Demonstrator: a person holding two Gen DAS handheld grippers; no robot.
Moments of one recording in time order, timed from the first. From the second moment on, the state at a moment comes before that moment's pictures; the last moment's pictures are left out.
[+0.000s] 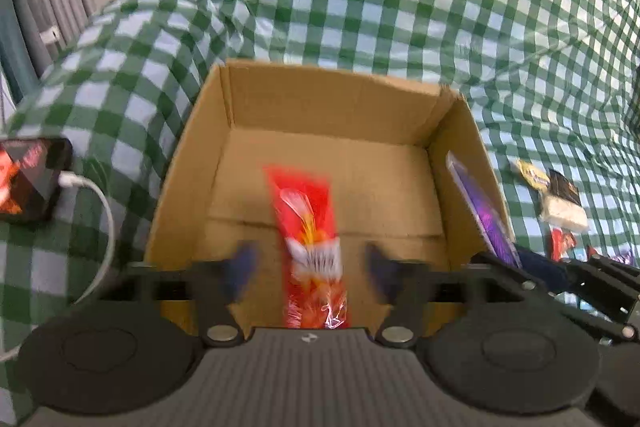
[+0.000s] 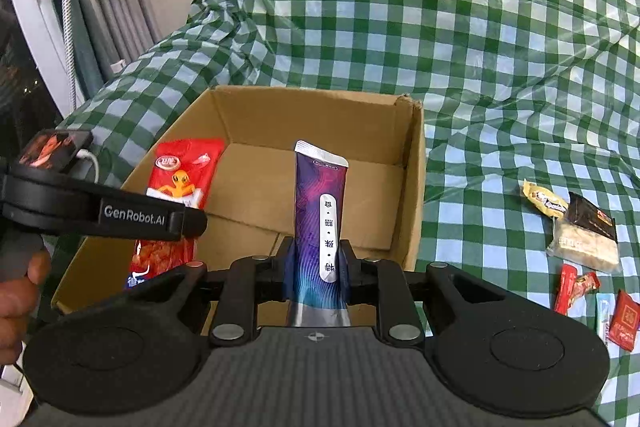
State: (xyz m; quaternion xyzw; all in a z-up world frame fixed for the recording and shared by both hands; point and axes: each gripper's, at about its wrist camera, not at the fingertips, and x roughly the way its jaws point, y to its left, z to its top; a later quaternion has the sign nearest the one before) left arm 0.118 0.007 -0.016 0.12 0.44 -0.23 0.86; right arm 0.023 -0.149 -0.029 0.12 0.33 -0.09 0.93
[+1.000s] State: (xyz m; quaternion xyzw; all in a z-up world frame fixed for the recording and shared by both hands) left arm -0.081 0.128 0.029 0.13 0.42 -0.19 0.88; right arm -0.165 -0.041 0.023 0.06 0.32 -0.10 0.94
